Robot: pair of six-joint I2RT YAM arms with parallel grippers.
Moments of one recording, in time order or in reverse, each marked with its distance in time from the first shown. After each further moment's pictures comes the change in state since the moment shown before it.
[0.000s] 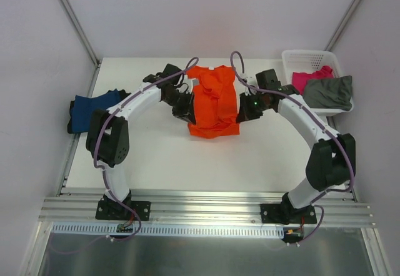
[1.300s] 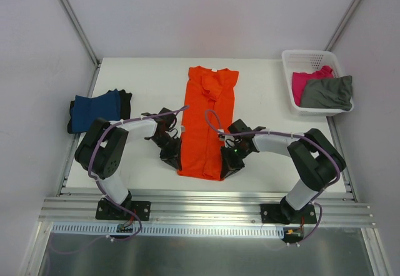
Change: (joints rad) left arm -0.037 -0.145 -0.630 0.124 -0.007 -0.145; right arm 0.320 0.078 -0.513 0.291 -0.185 0.323
